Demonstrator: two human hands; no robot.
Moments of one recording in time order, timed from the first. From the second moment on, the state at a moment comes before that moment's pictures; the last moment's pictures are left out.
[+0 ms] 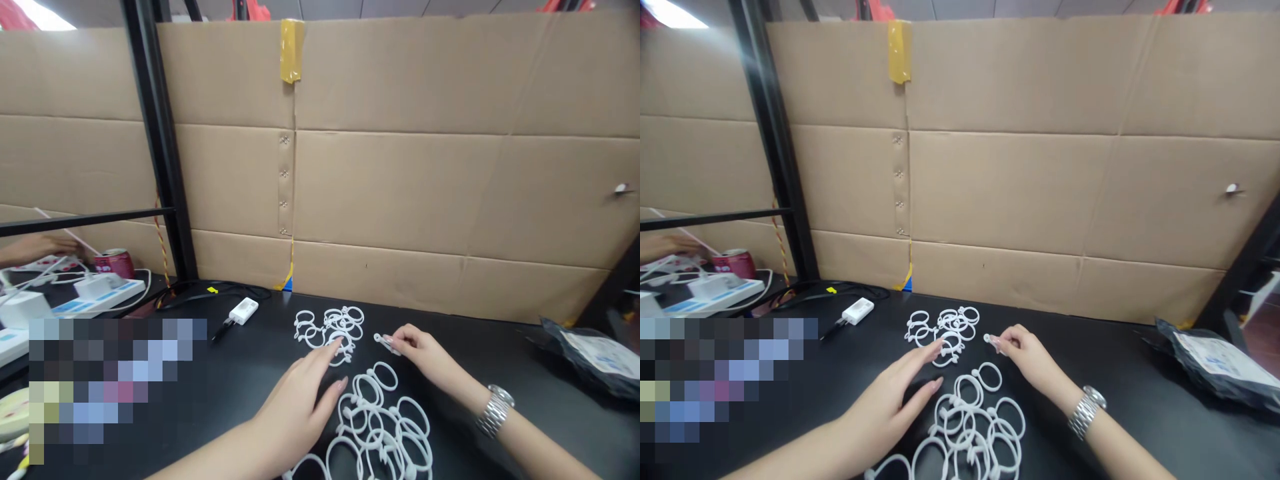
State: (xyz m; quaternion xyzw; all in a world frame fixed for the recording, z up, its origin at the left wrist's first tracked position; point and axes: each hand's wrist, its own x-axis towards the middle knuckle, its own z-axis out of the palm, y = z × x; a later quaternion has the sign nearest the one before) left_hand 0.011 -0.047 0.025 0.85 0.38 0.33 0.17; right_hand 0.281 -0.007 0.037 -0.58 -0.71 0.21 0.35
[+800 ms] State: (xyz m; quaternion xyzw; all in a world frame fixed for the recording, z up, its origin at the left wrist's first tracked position) left_hand 0.011 -0.062 0.038 0.86 0.26 0.37 0.24; right_hand 0.219 -0.092 0.042 -0.43 -0.74 0.27 0.44
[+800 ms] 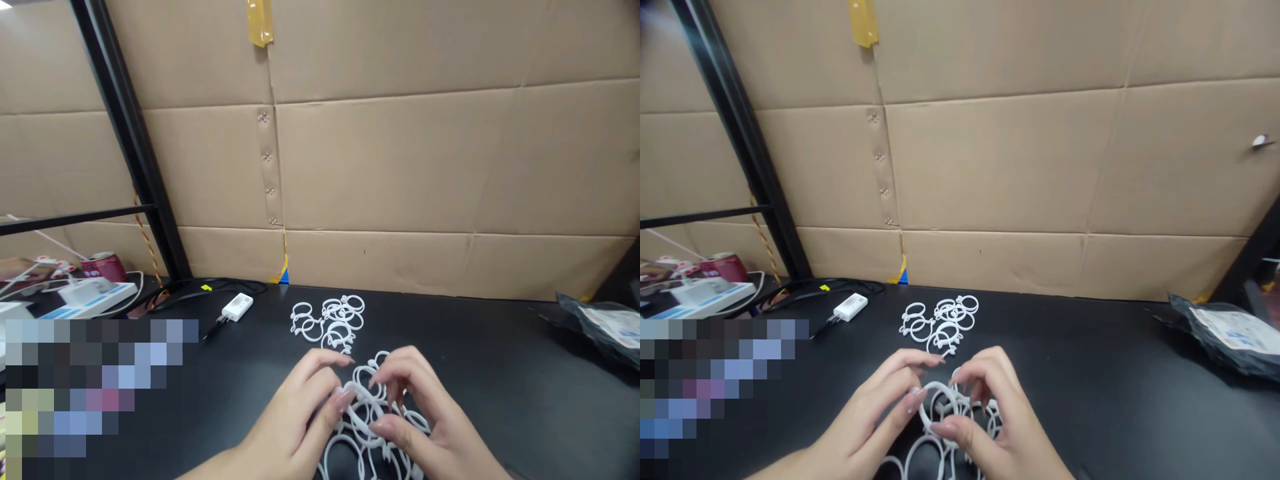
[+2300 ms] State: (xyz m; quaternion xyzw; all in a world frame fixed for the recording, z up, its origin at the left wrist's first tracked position) left_hand 0.013 -0.059 0.028 0.91 0.18 0.39 -0.02; right_hand 0.211 -0.099 0.042 -0.43 -0.85 0.08 0.28
